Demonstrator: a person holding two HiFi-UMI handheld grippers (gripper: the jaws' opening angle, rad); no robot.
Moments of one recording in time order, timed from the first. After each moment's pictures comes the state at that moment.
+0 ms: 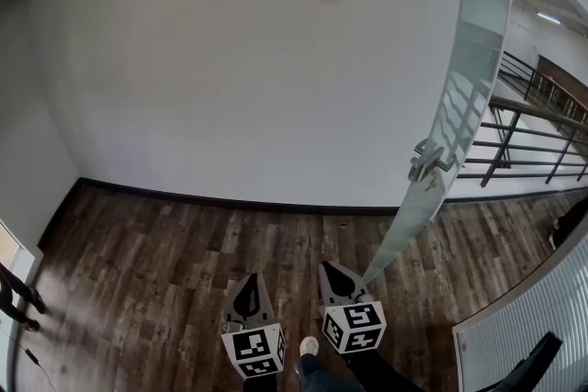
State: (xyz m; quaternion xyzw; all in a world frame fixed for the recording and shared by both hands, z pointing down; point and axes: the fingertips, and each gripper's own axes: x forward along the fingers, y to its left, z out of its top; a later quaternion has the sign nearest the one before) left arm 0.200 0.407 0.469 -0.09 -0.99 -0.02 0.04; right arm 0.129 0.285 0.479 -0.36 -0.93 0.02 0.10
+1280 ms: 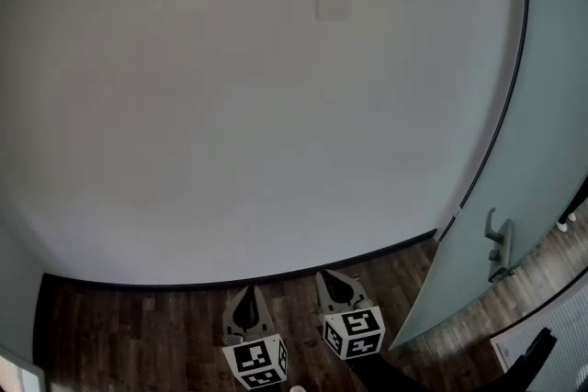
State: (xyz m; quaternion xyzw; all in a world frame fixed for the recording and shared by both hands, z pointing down) left arm -0.255 0.649 0.467 0.01 -1.00 -0.01 0.04; right arm -0.301 0.513 0.484 -0.26 -0.96 0.03 0.09
